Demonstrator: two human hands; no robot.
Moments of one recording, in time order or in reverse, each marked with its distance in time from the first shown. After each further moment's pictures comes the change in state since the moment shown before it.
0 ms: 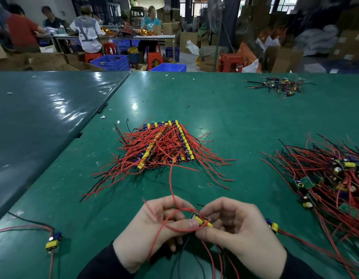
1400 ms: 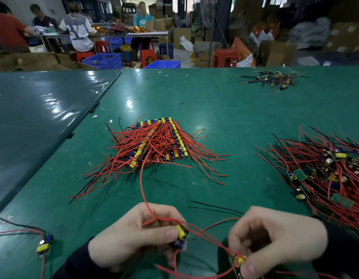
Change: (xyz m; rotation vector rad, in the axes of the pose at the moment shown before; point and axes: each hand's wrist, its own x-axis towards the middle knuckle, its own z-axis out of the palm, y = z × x) left_hand -0.012 0.009 -0.021 -0.149 -0.496 -0.006; right_hand -0.004 -0.033 -0.060 -0.159 -0.730 0.221
